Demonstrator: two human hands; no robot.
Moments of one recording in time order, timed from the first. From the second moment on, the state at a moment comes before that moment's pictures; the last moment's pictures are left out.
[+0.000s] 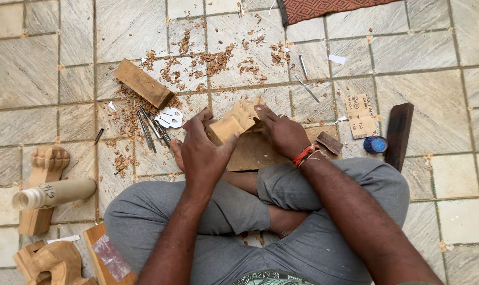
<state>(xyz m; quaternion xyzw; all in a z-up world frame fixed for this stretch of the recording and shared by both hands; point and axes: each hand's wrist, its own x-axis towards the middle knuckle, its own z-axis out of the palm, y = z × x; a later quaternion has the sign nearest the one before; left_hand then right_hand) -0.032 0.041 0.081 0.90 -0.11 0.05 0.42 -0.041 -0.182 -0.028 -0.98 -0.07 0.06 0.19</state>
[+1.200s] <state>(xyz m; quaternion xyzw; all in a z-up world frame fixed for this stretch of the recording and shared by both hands) 0.099 0.026 0.029 0.86 -0.12 0.16 0.47 0.001 -0.172 -0.045 -0.94 0.03 0.06 0.33</state>
